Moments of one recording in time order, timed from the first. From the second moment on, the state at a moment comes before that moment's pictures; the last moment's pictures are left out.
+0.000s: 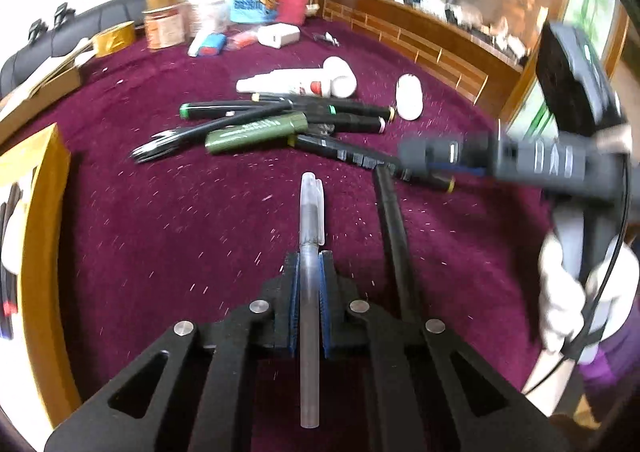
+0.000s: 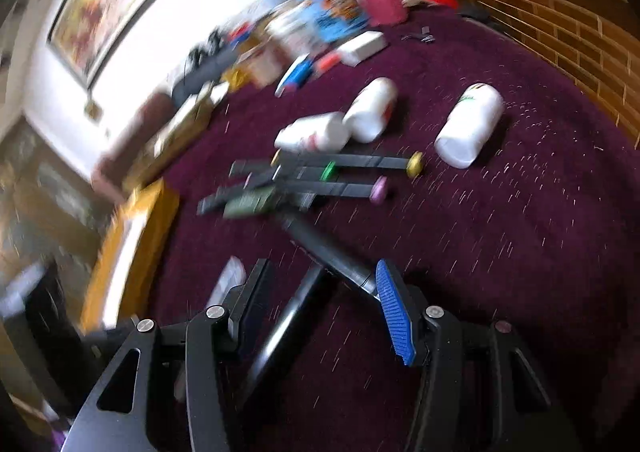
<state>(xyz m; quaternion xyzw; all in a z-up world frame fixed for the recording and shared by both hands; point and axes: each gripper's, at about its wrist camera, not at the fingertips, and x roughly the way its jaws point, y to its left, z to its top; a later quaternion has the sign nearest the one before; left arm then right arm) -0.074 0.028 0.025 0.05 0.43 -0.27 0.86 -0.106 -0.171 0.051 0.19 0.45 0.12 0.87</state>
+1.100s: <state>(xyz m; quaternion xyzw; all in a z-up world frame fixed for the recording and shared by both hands) 0.001 0.306 0.045 -0.12 0.44 -0.04 0.89 -0.065 0.077 0.095 0.14 0.50 0.30 0.80</state>
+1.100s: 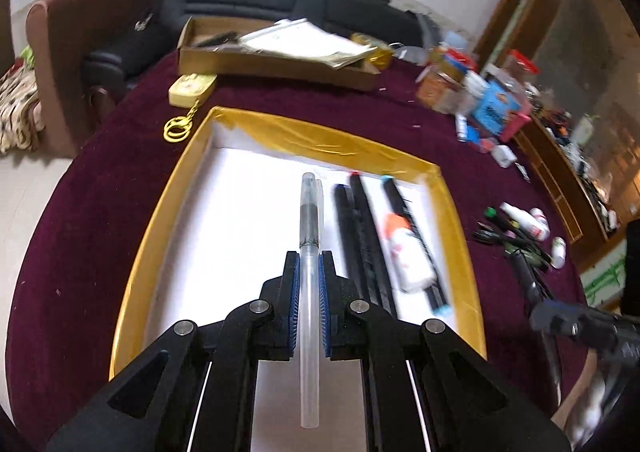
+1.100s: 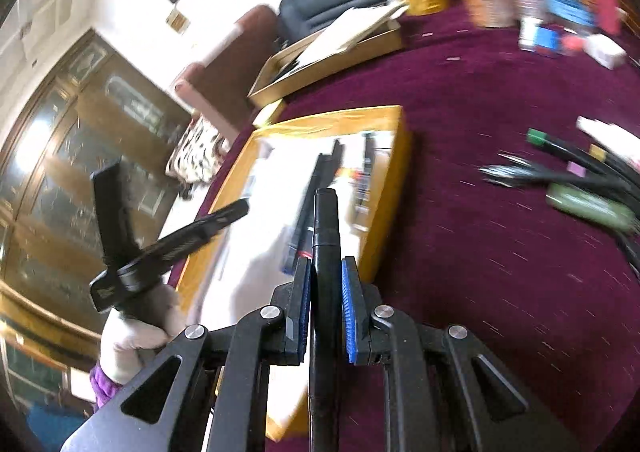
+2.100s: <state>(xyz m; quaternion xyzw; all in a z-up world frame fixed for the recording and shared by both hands) -0.059 0.272 0.099 -0.18 0.35 -0.12 0.91 -0.034 -0.002 0.097 0.16 0.45 0.21 0.85</state>
